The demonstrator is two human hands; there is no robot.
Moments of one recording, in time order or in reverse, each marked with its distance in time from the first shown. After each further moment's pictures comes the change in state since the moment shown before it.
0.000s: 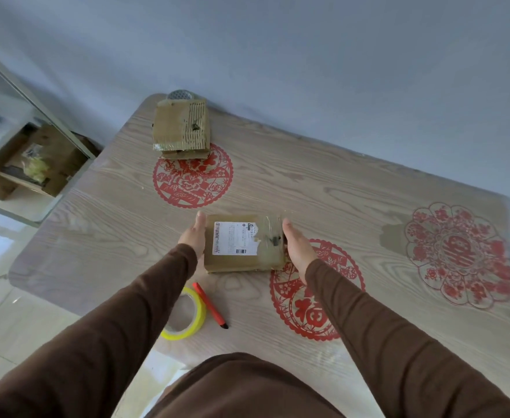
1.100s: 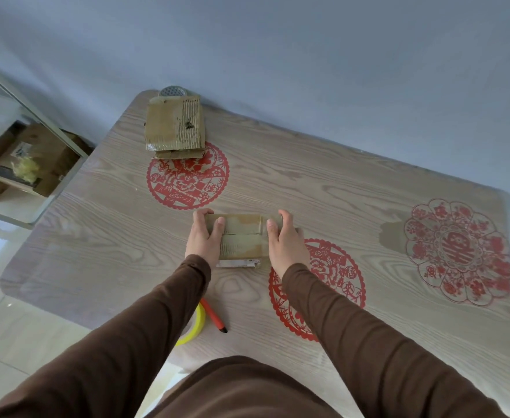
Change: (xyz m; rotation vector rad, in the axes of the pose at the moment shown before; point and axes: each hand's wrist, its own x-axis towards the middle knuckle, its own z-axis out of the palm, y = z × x) left_hand -0.009 -0.003 0.027 0.075 0.135 0.395; right_hand 0.014 0.002 0.029 -0.478 0.417 -0.105
